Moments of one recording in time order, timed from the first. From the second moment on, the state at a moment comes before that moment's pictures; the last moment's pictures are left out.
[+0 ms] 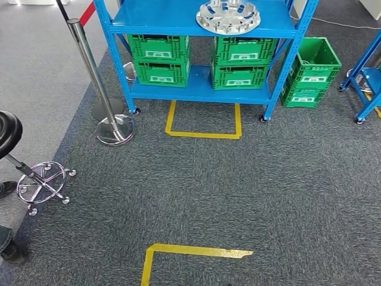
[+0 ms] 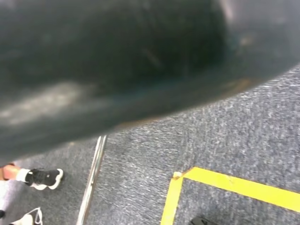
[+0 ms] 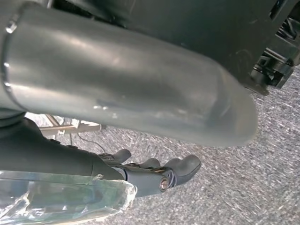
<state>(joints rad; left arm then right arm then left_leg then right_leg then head) -0.10 -0.24 1.40 -0.23 -1.24 0.50 -0.17 -0.05 0.23 0.33 -0.17 0.26 -0.38 0.01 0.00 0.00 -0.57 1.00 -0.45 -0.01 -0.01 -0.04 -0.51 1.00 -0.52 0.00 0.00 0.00</state>
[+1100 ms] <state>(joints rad) -0.10 -0.24 1.40 -0.23 -1.21 0.52 -0.19 -0.05 0.23 0.30 -0.17 0.25 -0.38 0.01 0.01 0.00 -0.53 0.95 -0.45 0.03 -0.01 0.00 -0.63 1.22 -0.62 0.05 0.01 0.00</state>
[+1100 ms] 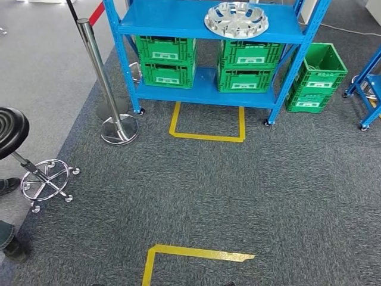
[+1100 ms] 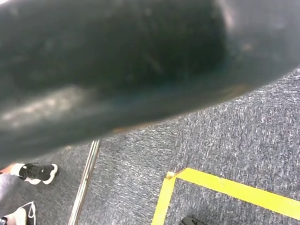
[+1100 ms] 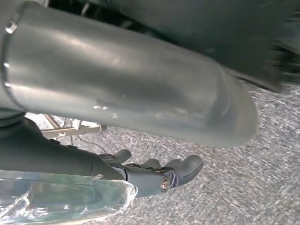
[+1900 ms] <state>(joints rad) -0.10 -0.24 1.40 -0.23 -1.21 0.53 -0.19 -0.05 0.23 0.30 -0.17 0.26 -0.39 0.01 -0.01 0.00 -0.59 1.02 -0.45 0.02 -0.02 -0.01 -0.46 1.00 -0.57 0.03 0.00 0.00</state>
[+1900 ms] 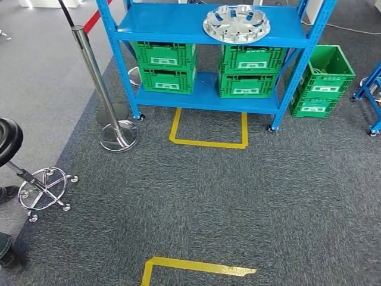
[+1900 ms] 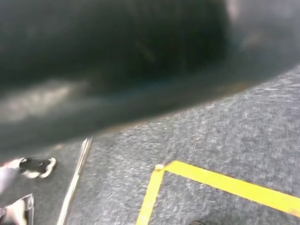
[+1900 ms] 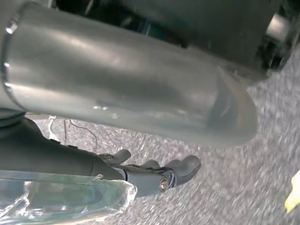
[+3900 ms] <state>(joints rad) -0.09 -0.25 1.40 -0.23 -1.18 0.57 -0.18 -0.04 0.22 0.18 -0.16 0.15 -0.40 -0.02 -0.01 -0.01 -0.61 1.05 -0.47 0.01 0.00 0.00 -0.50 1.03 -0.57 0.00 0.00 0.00</state>
